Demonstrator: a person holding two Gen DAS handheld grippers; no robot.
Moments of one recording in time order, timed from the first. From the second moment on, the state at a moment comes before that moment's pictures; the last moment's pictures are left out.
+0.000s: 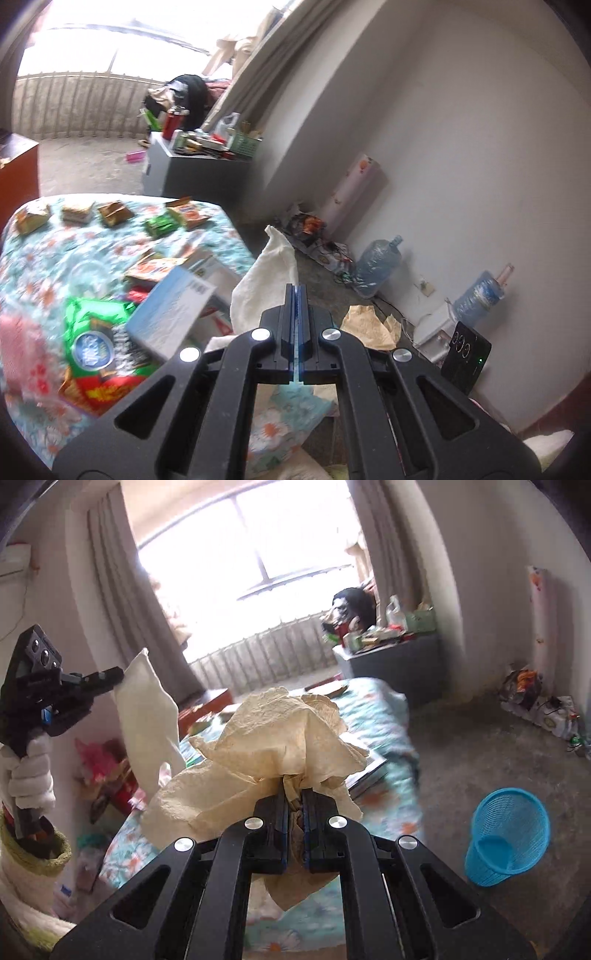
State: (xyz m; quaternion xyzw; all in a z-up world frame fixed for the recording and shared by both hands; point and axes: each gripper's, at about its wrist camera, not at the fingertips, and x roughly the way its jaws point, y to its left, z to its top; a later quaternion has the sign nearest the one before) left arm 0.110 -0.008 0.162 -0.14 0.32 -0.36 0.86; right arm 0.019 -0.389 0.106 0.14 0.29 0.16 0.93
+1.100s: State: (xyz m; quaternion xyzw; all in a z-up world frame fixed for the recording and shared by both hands) left arm 0.318 -0.566 -0.142 0.15 0.57 -0.37 0.72; right arm 0.198 -0.735 -0.295 0.47 0.52 -0.17 0.69
